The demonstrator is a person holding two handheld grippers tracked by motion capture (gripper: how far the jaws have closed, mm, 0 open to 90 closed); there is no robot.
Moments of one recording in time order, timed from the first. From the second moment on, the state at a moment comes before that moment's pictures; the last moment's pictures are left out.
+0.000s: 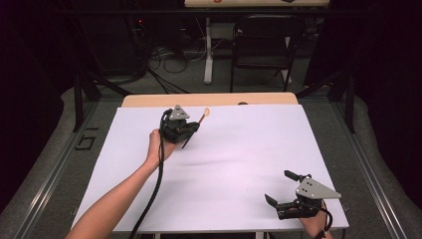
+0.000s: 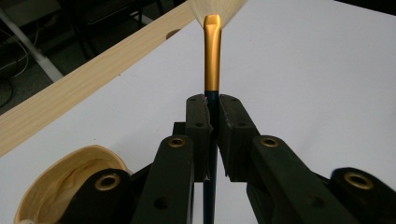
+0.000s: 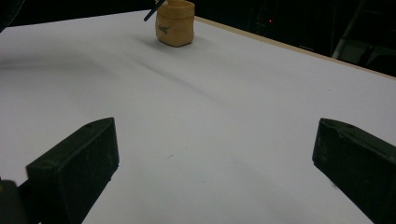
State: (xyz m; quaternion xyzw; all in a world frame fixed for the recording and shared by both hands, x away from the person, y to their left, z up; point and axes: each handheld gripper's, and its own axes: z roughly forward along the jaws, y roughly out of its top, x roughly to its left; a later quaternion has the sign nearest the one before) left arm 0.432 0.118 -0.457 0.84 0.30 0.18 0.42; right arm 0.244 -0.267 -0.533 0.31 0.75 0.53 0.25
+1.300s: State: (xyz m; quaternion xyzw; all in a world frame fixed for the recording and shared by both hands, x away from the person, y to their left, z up) left arm 0.443 0.122 -0.439 0.78 0.32 0.24 0.48; right arm 0.245 -0.267 -0.534 0.31 0.75 0.53 0.25
